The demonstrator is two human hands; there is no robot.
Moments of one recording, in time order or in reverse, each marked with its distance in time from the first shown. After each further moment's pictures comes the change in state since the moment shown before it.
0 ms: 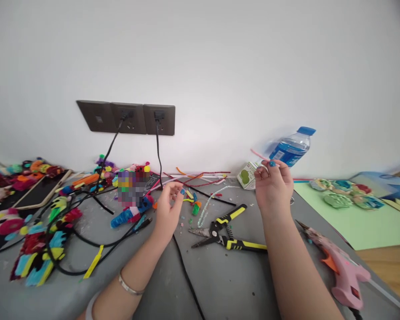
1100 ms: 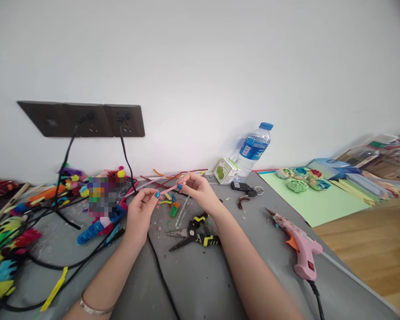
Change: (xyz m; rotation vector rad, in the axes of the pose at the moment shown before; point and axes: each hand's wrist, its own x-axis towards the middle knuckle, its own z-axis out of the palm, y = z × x) left_hand 0.007 0.005 0.001 -0.338 0.044 -0.315; right_hand -0.052 0.024 0.043 -0.198 -0.812 0.372
